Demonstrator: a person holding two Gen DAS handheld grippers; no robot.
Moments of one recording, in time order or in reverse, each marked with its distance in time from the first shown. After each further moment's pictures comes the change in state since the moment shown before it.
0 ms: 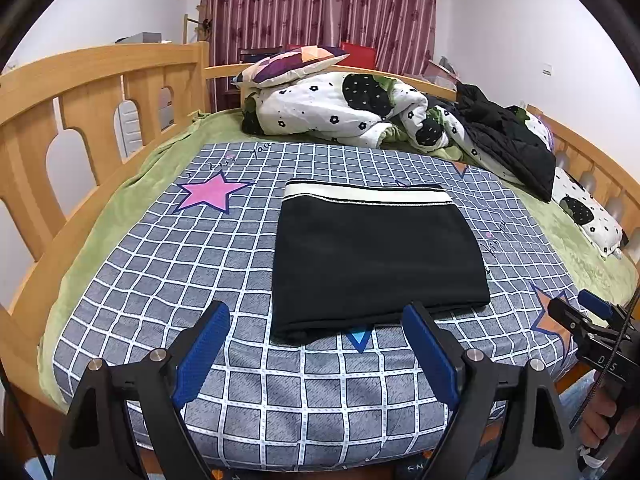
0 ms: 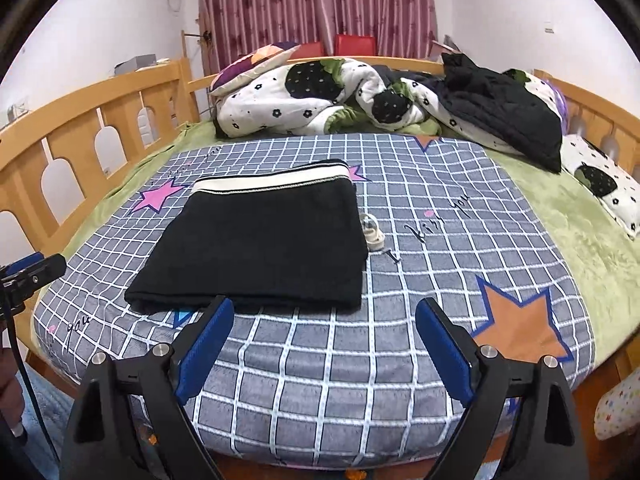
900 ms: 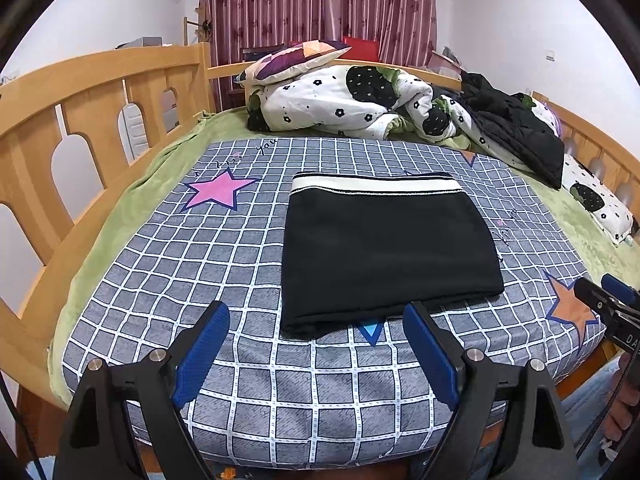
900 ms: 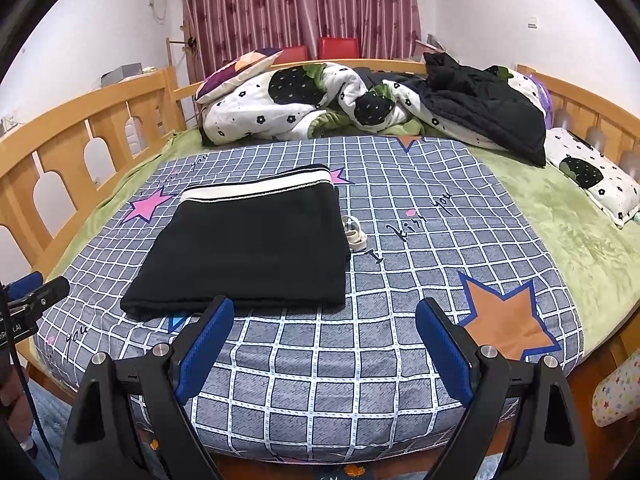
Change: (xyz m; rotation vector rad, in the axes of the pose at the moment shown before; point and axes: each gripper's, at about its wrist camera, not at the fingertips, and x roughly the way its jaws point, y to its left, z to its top) left arm 0.006 -0.007 -0.007 0.041 0.014 0.055; right arm -0.013 -0.012 0.001 0.033 -0.011 -0.030
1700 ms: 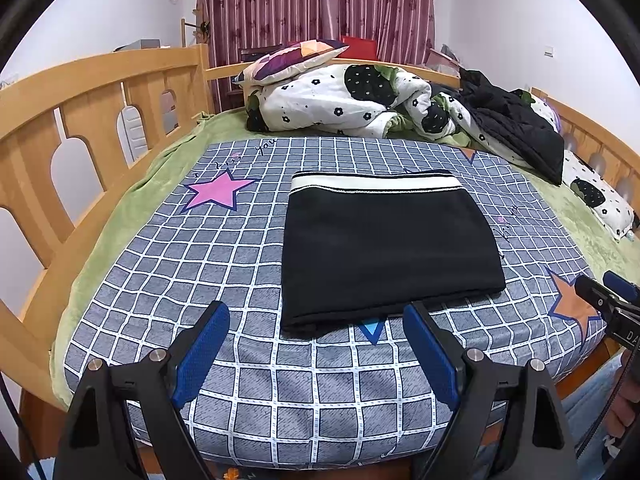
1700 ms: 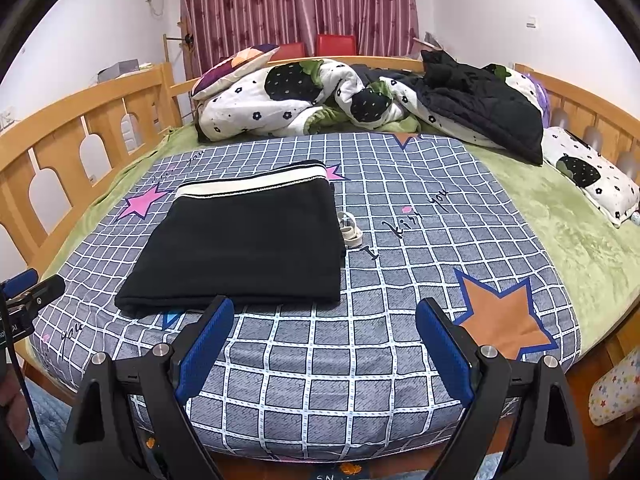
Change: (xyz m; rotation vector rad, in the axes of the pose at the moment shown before) left arm 0.000 -0.001 -0.001 0.013 0.001 0.000; right arm 0.001 -0.005 0.000 -0.005 0.011 -0.012
